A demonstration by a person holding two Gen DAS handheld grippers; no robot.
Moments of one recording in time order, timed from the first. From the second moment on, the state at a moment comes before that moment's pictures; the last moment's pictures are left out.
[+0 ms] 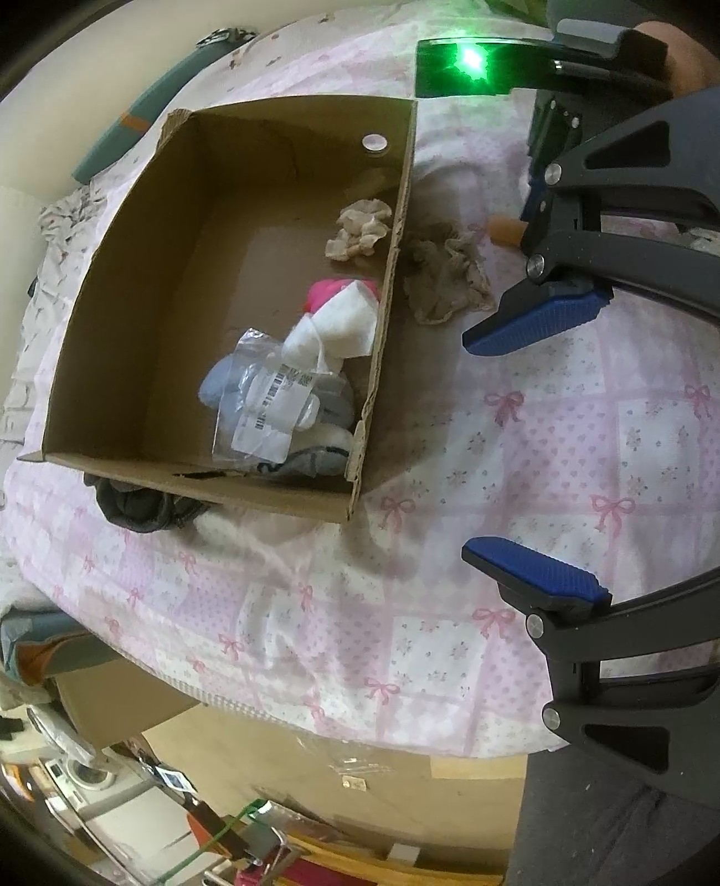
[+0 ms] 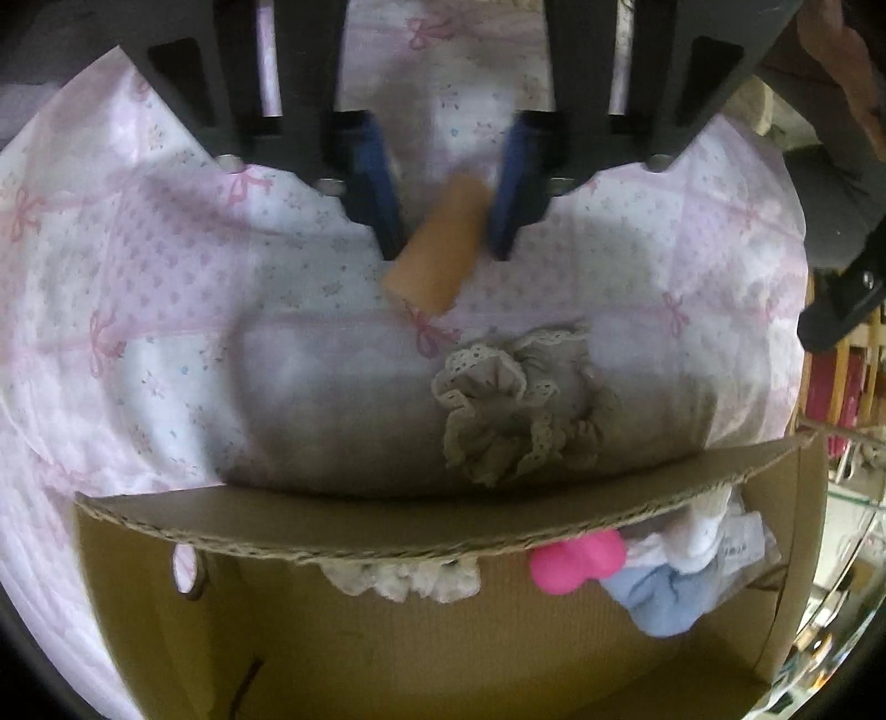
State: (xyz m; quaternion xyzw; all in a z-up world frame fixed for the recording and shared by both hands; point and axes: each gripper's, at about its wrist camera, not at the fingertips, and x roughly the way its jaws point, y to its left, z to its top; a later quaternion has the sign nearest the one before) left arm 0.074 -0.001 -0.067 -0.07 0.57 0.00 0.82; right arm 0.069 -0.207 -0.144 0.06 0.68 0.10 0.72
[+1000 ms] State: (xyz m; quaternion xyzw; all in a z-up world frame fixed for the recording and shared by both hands) left arm 0.091 -0.096 -0.114 -0.07 0.58 -0.09 0.81; right arm 0.033 -0.300 -0.072 0.24 0.57 0.09 0.78
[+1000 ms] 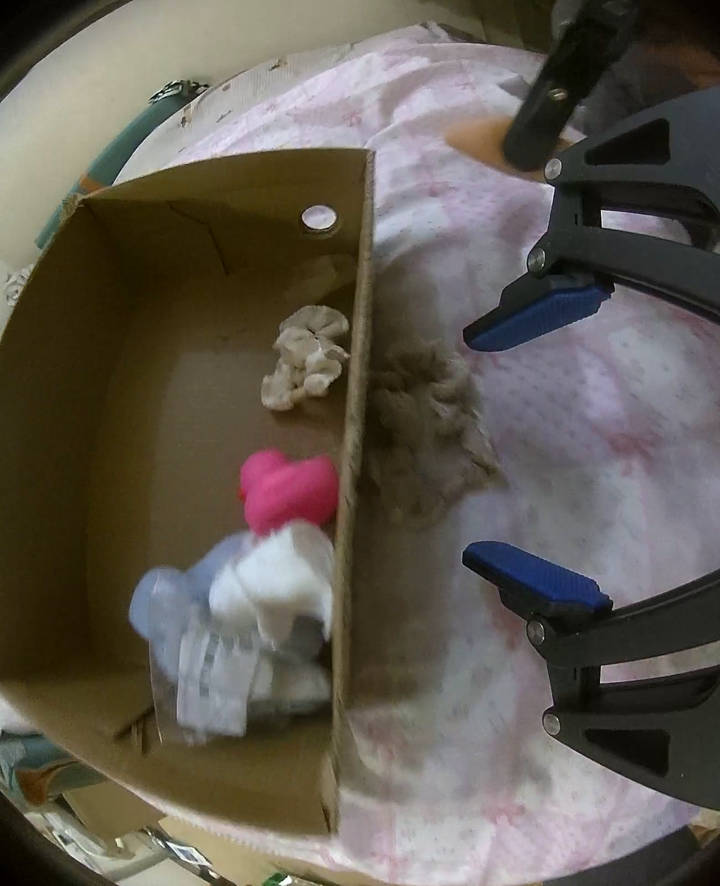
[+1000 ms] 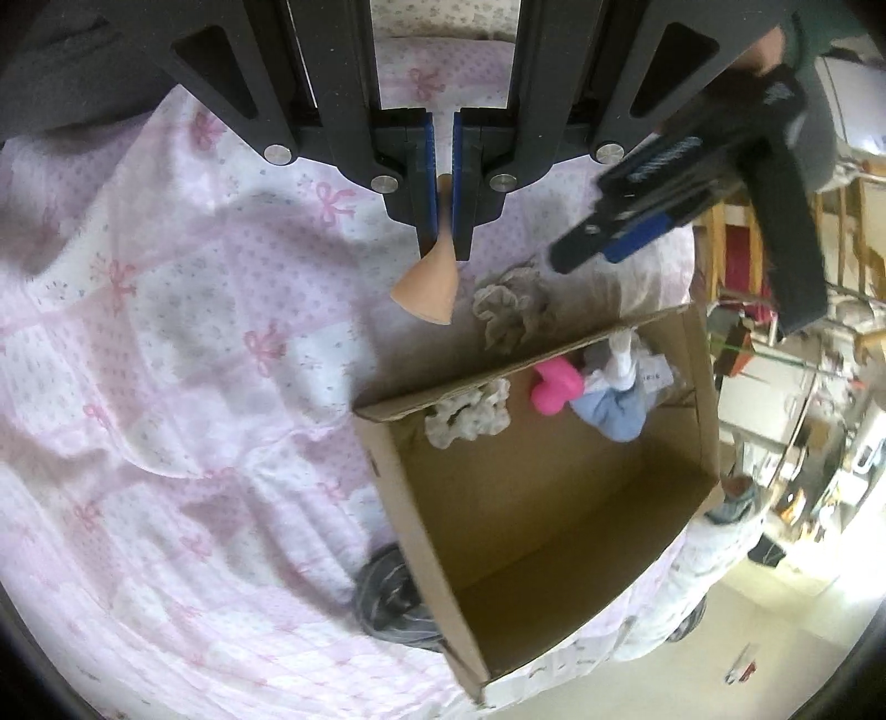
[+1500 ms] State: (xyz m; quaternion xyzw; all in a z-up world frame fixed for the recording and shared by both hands) left arm 0.120 -0.121 -0.145 -0.06 0.60 -0.05 0.80; right arm 0.030 -0.312 -0.074 0.27 0.57 0.09 0.77
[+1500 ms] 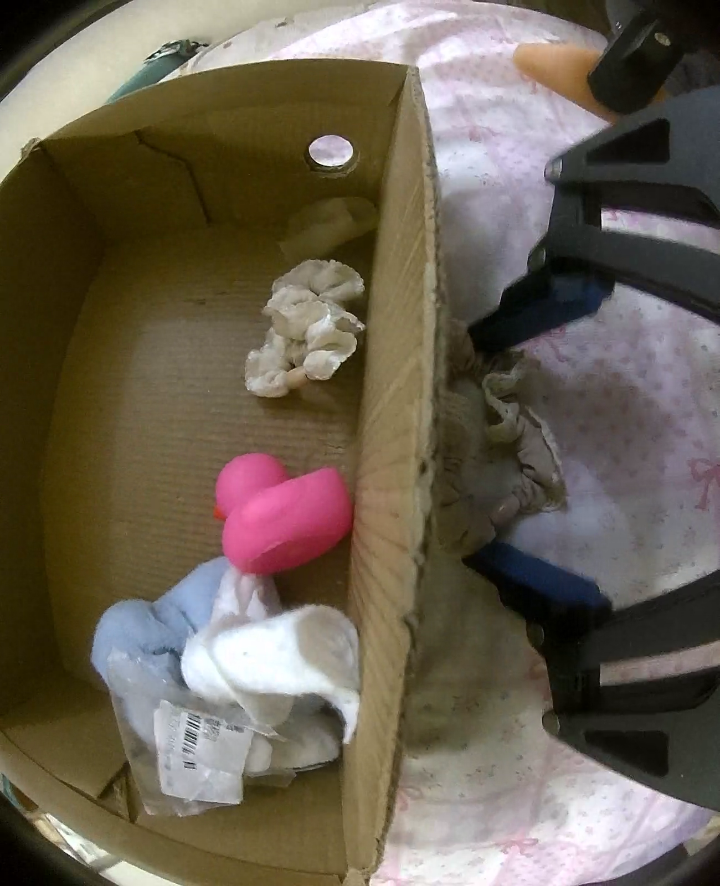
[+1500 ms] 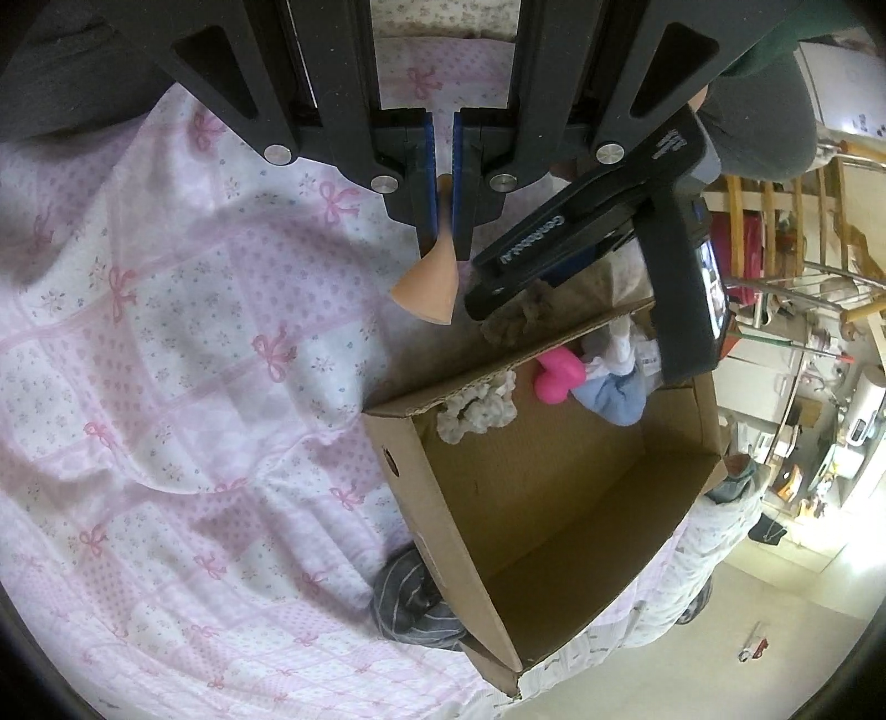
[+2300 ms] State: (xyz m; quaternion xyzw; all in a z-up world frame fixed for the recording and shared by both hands) left arm 0.072 -0.017 -0.141 -0.06 0.64 0.00 0.76; right arm 0.035 -0.295 -0.070 0.24 0.57 0.11 0.78
